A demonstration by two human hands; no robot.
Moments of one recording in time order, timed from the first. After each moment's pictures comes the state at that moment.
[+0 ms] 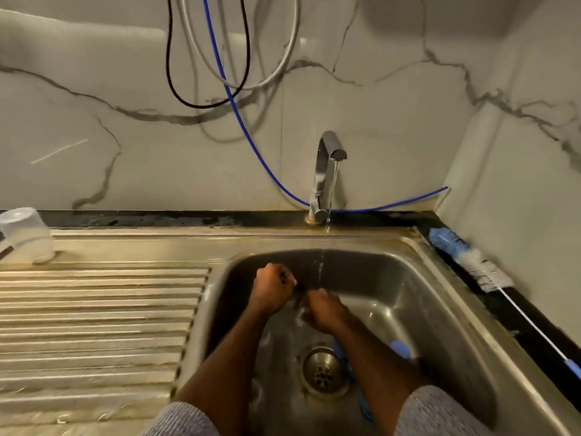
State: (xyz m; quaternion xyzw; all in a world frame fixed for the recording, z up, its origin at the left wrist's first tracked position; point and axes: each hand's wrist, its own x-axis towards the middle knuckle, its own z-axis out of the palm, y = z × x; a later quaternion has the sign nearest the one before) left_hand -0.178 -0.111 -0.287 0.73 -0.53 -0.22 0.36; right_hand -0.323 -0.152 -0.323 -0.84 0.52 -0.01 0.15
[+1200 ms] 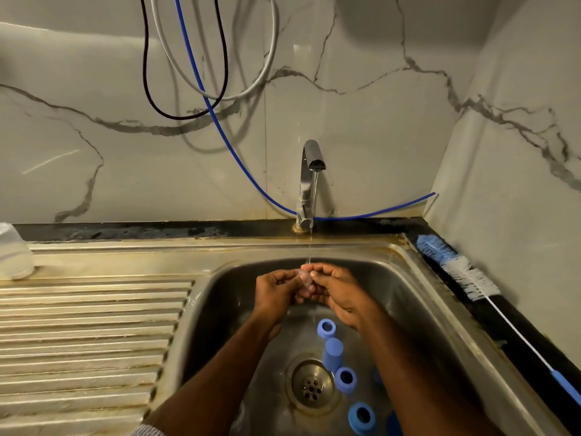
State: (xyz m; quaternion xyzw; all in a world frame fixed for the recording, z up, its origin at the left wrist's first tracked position) left_hand -0.225 -0.107 -0.268 0.51 -0.36 -0.48 0.62; right_hand -0.360 -0.148 -0.243 -0.51 0.43 -0.37 0.65
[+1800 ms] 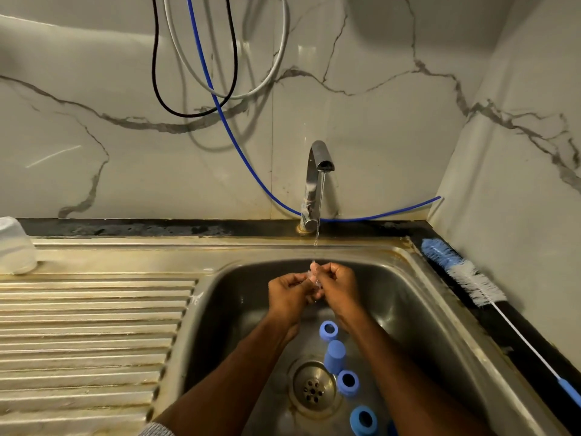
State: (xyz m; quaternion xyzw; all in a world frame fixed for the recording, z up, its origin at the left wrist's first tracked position) left_hand -0.246 -0.108 -0.263 0.49 -0.30 -0.50 0.64; right_hand -0.344 -0.155 -0.257 -0.55 0.52 -0.42 0.50
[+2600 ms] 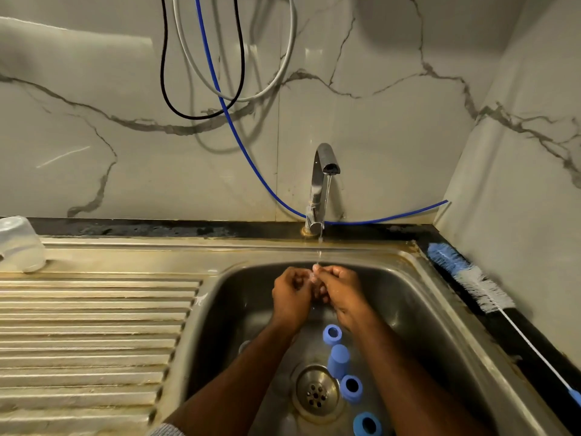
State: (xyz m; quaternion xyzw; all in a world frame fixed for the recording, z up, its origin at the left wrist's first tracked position) left_hand -0.239 -0.117 -0.275 0.57 -0.41 -0.35 0.62; right_hand -0.337 -0.166 -0.255 -0.50 0.54 -0.40 0.54
